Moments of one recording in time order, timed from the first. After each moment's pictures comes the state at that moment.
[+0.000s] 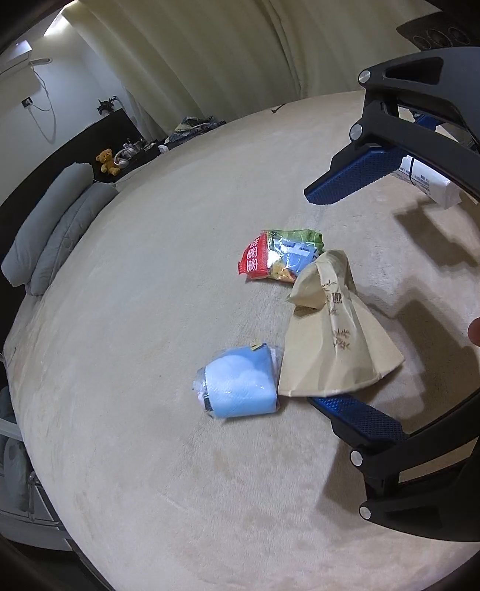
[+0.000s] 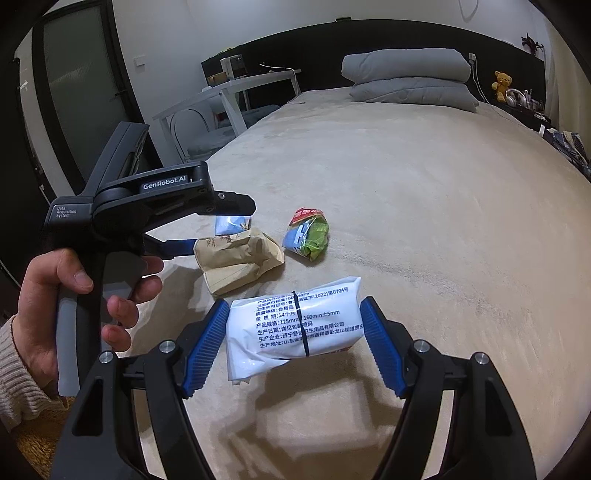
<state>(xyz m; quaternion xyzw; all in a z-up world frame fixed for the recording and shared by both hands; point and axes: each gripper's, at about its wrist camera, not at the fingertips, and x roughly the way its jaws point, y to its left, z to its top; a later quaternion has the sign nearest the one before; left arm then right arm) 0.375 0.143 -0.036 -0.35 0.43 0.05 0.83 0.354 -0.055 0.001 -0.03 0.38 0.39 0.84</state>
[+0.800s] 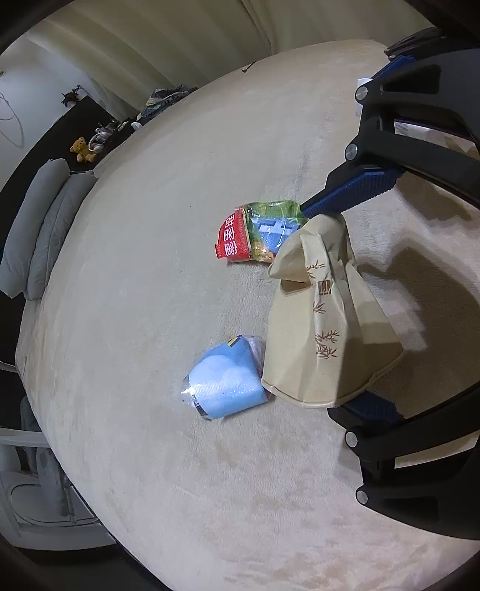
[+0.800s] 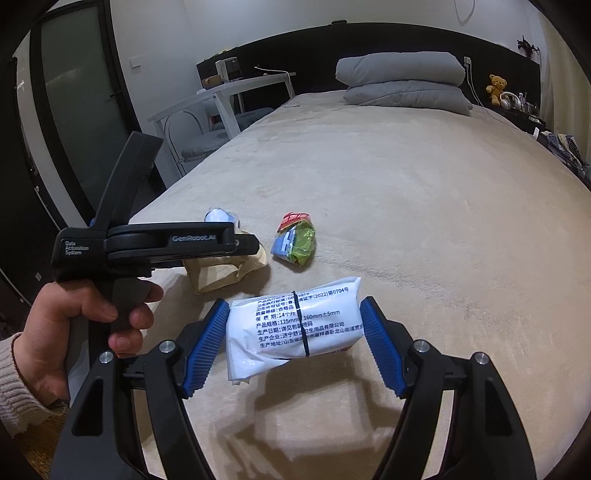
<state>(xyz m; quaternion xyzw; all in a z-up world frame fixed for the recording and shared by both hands) 0.374 0.112 -0.036 -0.25 0.45 0.09 0.85 0.356 -0.058 0.005 -0.02 0.37 0.37 0.85</state>
